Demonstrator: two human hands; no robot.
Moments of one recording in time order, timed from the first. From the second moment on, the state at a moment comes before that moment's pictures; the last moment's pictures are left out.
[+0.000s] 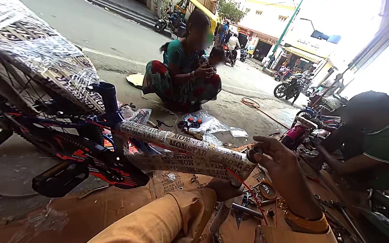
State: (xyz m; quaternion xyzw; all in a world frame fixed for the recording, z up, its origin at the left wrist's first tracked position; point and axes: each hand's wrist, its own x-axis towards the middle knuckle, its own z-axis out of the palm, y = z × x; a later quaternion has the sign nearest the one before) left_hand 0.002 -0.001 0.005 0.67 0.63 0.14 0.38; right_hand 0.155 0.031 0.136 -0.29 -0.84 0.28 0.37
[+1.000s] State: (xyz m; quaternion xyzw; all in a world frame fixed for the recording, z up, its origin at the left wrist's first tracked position) left_hand 0.001 -0.005 0.018 0.63 0.63 0.14 0.43; right_hand 0.137 0.024 0.115 -0.34 -0.81 0.15 0.45
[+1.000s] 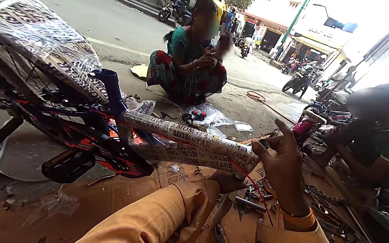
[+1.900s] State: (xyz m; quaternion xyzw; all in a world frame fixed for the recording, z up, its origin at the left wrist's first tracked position) left_hand 0.002 -0.004 0.013 0.67 0.61 0.17 0.39; right_hand 0.150 0.024 0.123 -0.36 -0.81 0.22 0.41
